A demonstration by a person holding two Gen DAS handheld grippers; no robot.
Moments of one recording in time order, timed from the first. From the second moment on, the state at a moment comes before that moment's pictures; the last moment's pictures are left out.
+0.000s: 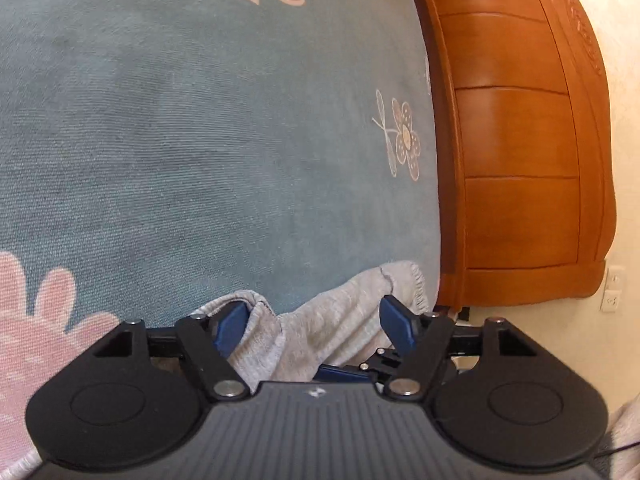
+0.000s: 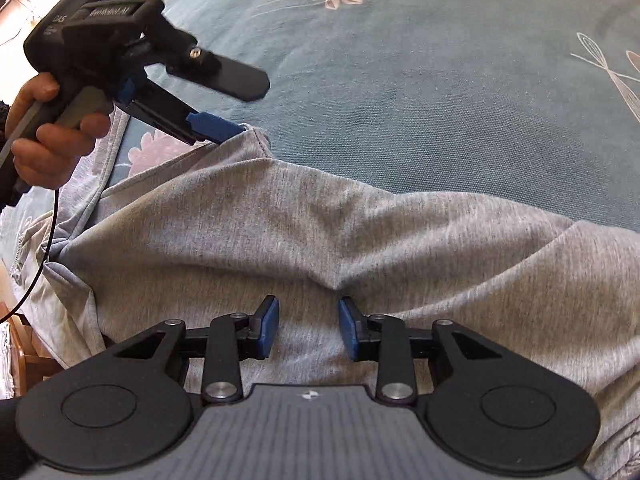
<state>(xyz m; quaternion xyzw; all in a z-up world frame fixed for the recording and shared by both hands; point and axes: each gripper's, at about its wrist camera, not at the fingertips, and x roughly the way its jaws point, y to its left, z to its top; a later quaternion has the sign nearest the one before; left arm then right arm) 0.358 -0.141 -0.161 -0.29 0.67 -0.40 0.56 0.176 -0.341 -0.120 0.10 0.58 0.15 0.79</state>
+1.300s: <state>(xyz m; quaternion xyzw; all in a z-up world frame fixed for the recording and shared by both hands) 0.318 -0.168 -0.140 -0.22 0.66 -0.31 0.65 0.054 -0.455 -0.120 0.20 0.59 -0.25 0.75</state>
